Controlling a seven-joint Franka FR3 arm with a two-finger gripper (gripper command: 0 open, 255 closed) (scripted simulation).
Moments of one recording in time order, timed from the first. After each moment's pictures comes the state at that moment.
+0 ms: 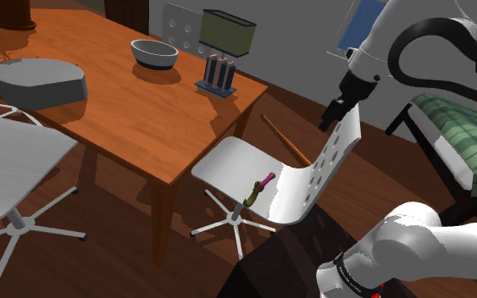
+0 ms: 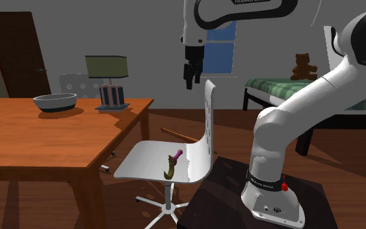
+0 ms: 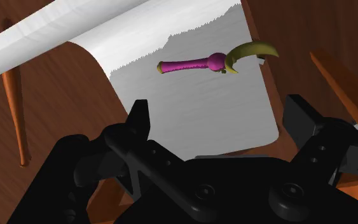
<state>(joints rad) -0.01 -0.81 0.06 -2.34 -0.12 1.62 -0.04</state>
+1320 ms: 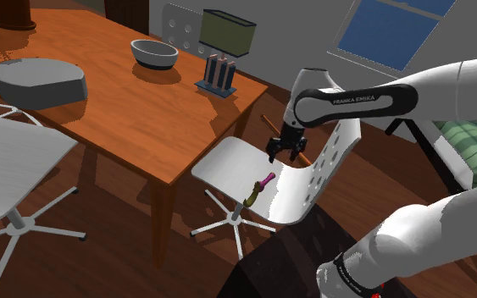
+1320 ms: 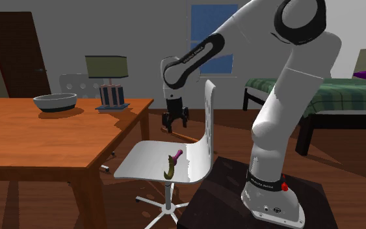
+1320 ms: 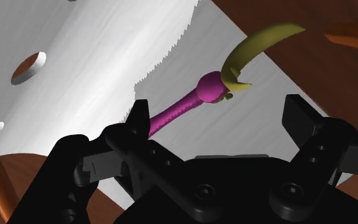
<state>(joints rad) -0.11 -0.29 0.07 -2.49 0.00 2.07 0.32</state>
